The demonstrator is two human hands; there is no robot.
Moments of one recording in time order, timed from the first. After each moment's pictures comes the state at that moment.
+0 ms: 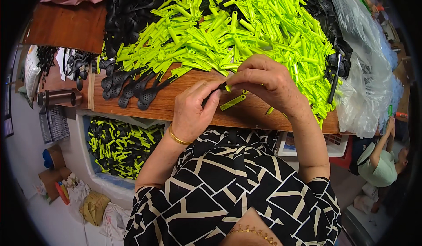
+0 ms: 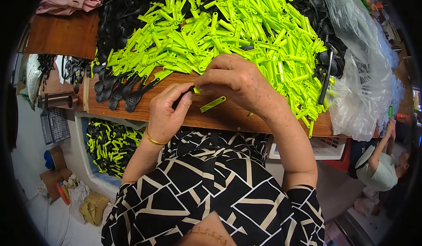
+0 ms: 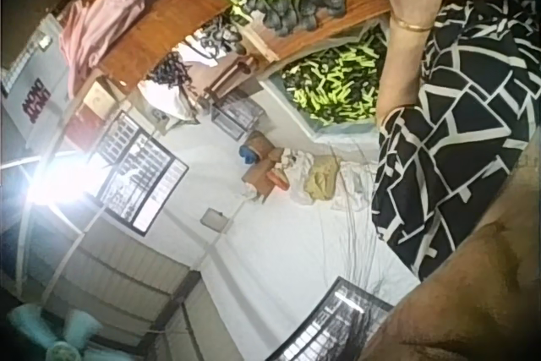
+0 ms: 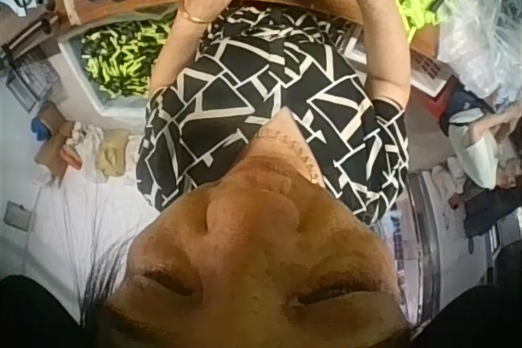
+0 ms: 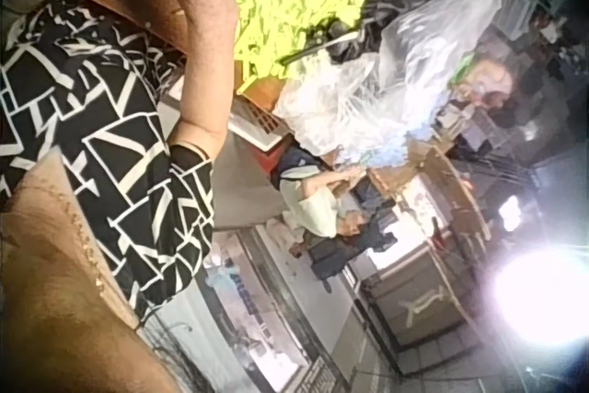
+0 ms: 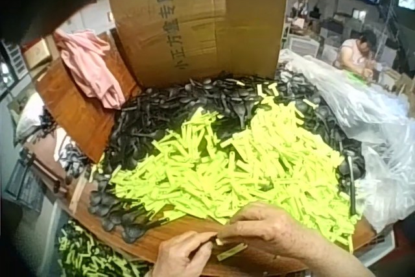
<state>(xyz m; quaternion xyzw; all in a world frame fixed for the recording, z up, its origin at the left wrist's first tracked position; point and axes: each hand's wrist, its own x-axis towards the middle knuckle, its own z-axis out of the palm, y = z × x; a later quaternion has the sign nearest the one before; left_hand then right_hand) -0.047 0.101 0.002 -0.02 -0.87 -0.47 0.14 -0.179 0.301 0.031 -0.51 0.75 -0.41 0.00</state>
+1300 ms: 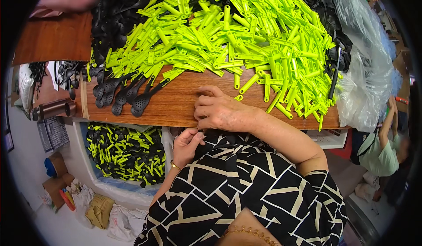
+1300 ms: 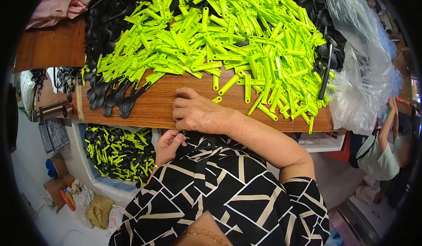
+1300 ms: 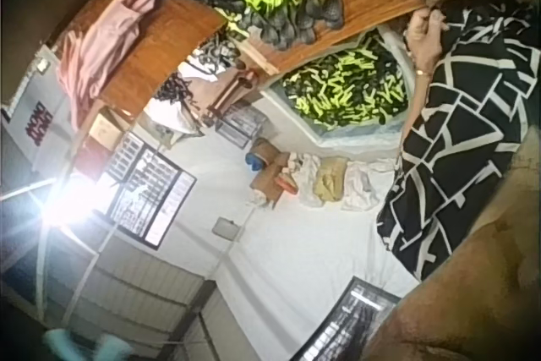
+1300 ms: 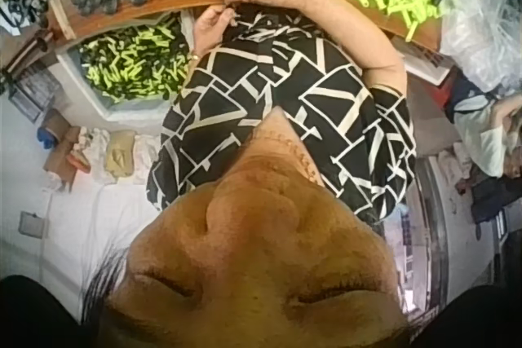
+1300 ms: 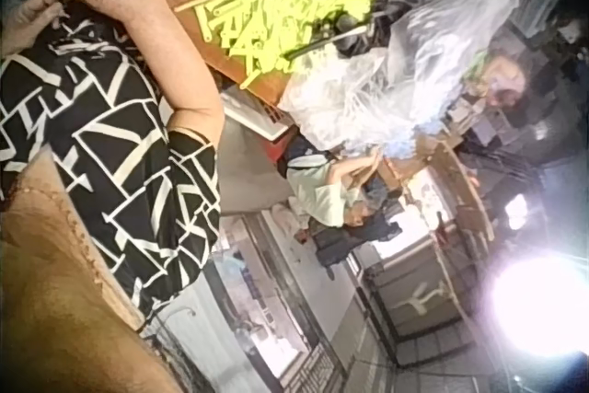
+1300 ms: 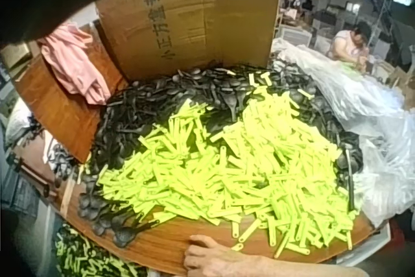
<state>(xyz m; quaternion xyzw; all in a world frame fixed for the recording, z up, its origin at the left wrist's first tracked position) 0.098 0.098 -0.124 0.27 -0.52 -0.80 -0.08 -0.127 0.251 -0.064 -0.68 0.64 -0.33 0.08</state>
